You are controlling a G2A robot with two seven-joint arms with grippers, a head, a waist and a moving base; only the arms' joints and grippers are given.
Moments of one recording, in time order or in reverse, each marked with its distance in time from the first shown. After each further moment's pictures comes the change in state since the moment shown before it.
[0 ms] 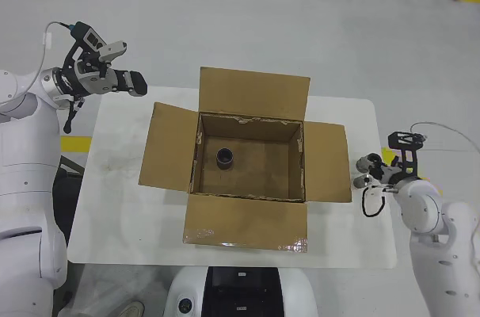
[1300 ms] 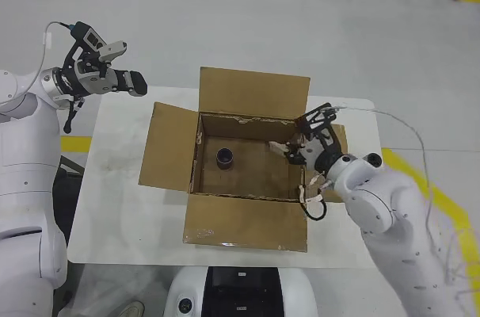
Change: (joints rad) left arm 0.000 0.000 0.000 0.000 0.000 0.000 0.000; right arm 0.262 -0.039 -0.472 -0.170 0.077 -0.141 -0.038
